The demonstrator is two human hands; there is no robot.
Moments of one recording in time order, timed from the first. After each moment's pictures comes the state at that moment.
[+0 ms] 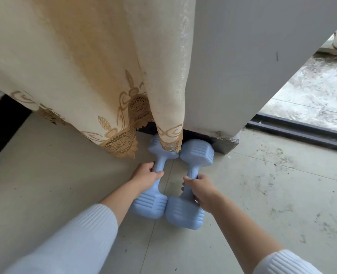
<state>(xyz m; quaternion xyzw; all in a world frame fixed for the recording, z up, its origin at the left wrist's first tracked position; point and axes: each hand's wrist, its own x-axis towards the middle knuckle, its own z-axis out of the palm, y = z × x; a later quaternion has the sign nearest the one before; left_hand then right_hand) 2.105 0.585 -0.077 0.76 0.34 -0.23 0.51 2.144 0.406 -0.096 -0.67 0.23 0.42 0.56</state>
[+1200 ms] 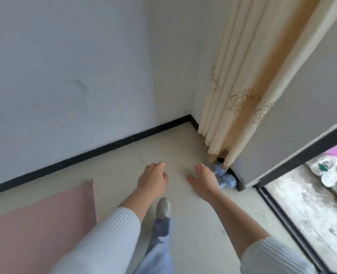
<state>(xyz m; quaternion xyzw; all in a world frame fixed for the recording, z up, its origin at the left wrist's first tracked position) 1.708 0.403 0.596 0.79 0.56 -0.01 0.26 1.866 0.338 0.584 -0.83 -0.42 0.33 0.19</state>
